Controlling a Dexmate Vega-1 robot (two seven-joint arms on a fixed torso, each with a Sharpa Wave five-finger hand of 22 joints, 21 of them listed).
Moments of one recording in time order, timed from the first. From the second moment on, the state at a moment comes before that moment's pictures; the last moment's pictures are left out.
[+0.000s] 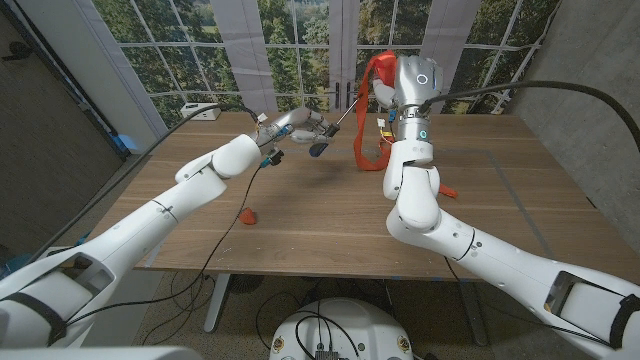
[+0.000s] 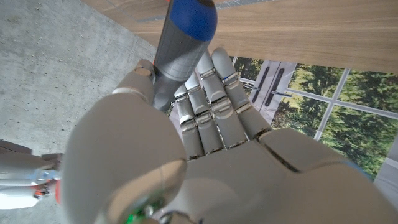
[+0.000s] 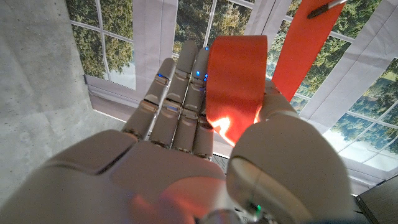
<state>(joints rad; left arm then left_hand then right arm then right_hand) 0.65 0.71 0.57 -1.66 0.10 -0.15 -0.06 1.00 0.01 0.45 -0.11 0.22 0.83 0.01 0.47 0.51 0.93 -0.07 0.43 0.74 1.14 -0.05 0.32 0.73 0.64 -0.06 1.16 0.18 -0.69 -0.55 -0.94 -2.14 -1.14 -1.15 -0.33 0.72 0.00 0.47 -0.12 0.17 0.96 0.11 0.55 0.26 1.03 0.01 0.80 0.39 0.98 -0.06 0.50 0.62 0.60 0.03 0.50 0.19</state>
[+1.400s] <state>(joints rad) 0.41 0.61 0.72 -1.53 0.16 -0.12 -0.22 1.00 0.01 0.45 -0.11 0.21 0.84 0.02 0.45 0.50 0.94 -0.07 0.42 0.73 1.15 -0.05 0.32 0.73 0.65 -0.06 1.17 0.18 -1.15 -0.41 -0.68 -2.24 -1.45 -0.91 -0.25 0.72 0.00 0.47 -0.12 0.17 0.96 0.11 0.55 0.26 1.03 0.01 0.80 0.39 0.99 -0.06 0.49 0.63 0.60 0.03 0.50 0.19</state>
